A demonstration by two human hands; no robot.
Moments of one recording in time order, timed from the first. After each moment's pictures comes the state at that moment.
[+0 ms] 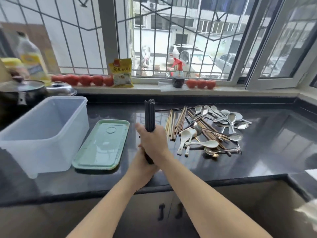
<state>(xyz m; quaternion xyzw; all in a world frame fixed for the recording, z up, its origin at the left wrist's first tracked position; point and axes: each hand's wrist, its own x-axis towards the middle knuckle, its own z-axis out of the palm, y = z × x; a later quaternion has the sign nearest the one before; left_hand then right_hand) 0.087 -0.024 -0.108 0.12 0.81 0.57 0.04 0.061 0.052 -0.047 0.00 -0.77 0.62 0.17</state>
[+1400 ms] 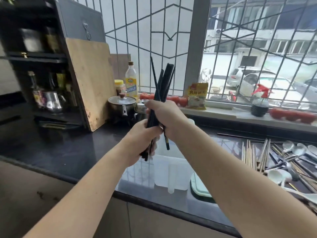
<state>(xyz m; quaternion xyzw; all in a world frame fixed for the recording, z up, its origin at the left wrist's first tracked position) 0.074 -0.247 0.028 0.02 0.73 0.68 -0.04 0.027 -0.156 0.082 0.10 -0.72 0.68 -0.07</state>
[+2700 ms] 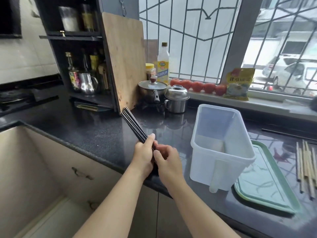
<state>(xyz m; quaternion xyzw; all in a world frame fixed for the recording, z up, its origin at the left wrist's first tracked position) 0.035 -0.331 -0.119 -0.23 0.50 0.81 -0.18 0.047 -0.237 -0.133 0.13 -0.77 0.62 -0.01</state>
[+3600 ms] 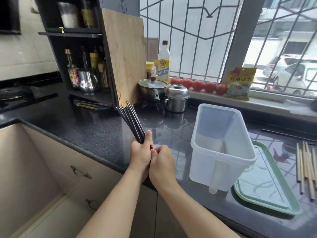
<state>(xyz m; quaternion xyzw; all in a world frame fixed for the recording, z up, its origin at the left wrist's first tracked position) 0.038 -0.337 -0.130 -0.18 0.56 0.76 -0.26 0.060 -0.254 -0.123 0.11 -0.83 0.55 0.00</state>
